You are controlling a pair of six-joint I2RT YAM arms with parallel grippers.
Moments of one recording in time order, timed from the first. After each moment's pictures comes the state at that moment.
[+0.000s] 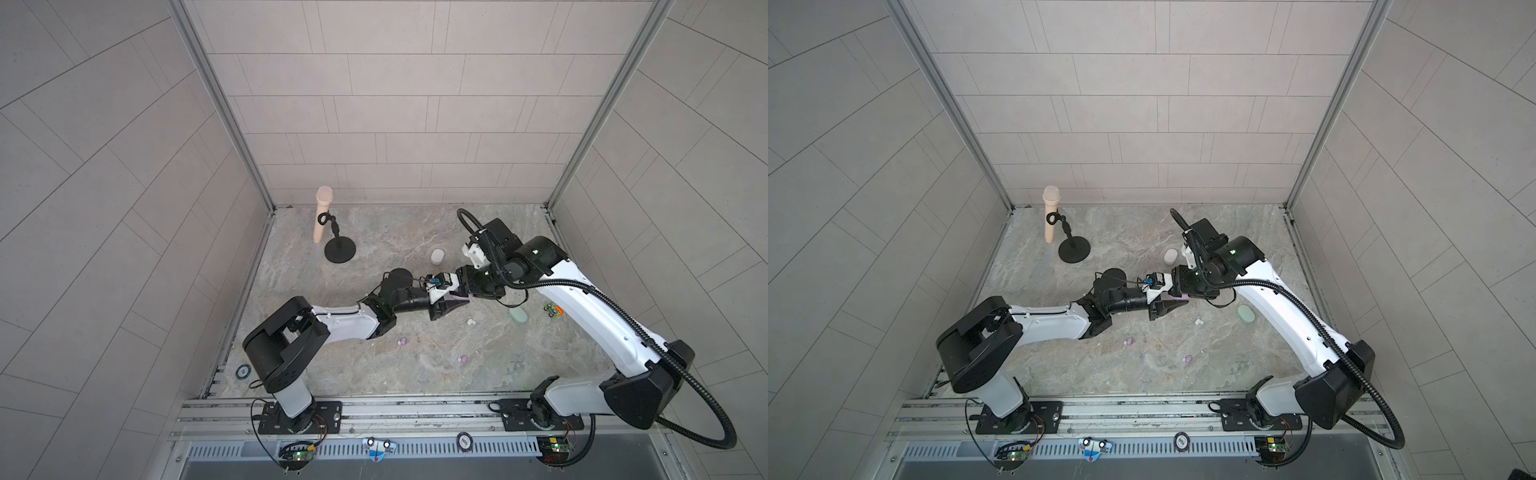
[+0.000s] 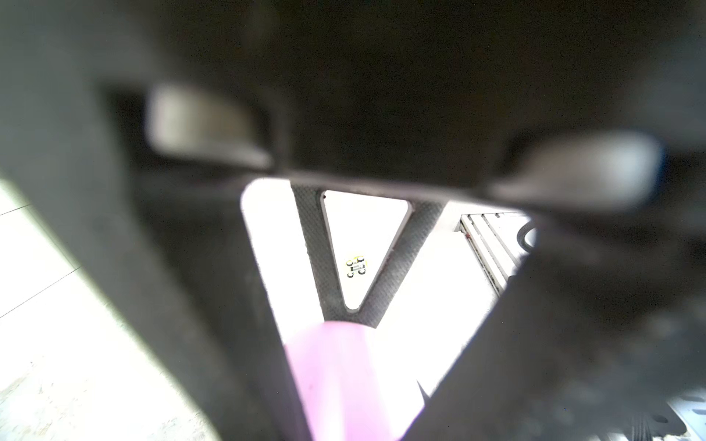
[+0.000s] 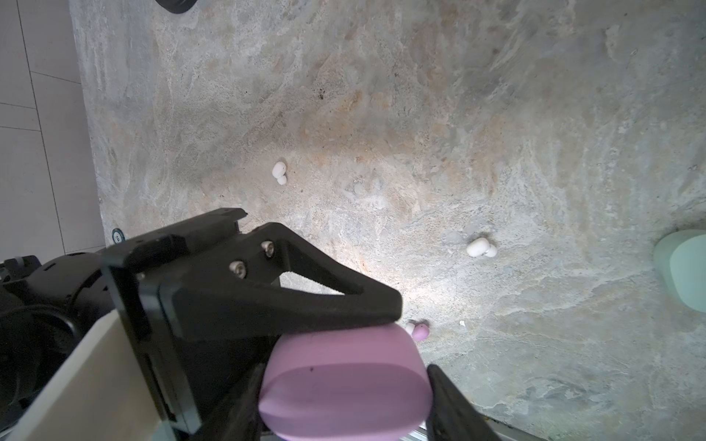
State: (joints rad) left arm -0.86 1.68 0.80 0.81 0.58 0.19; right arm 0.53 1.37 1.45 -1.23 -0.24 0.55
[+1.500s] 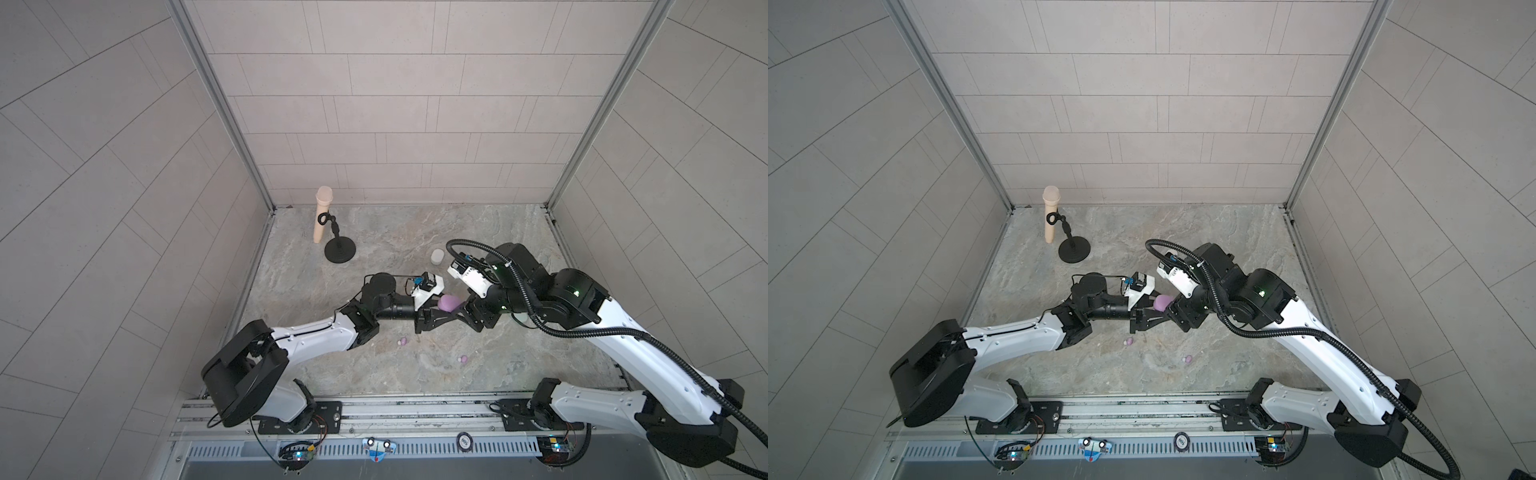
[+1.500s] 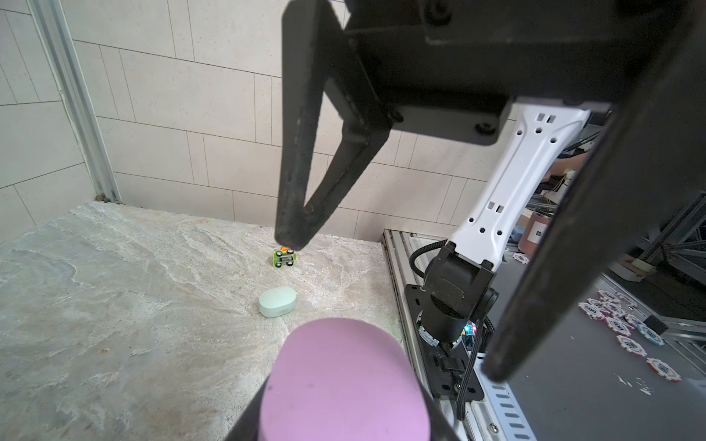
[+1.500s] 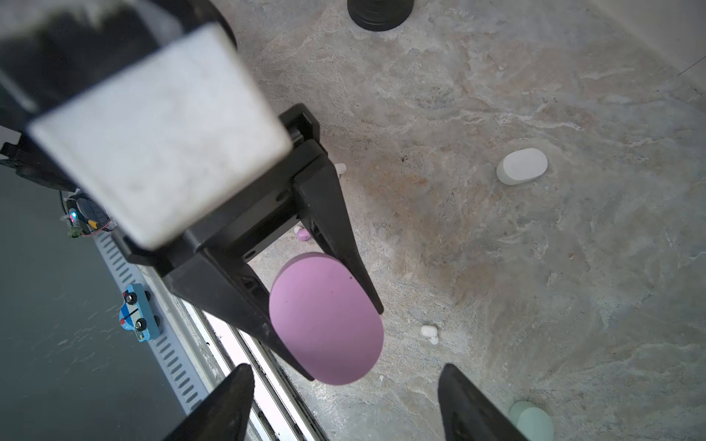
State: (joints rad) left arm -0.83 1.42 0.68 0.66 0.73 -0.06; right arm 0.76 1.12 1.37 -1.14 -0.10 -0.03
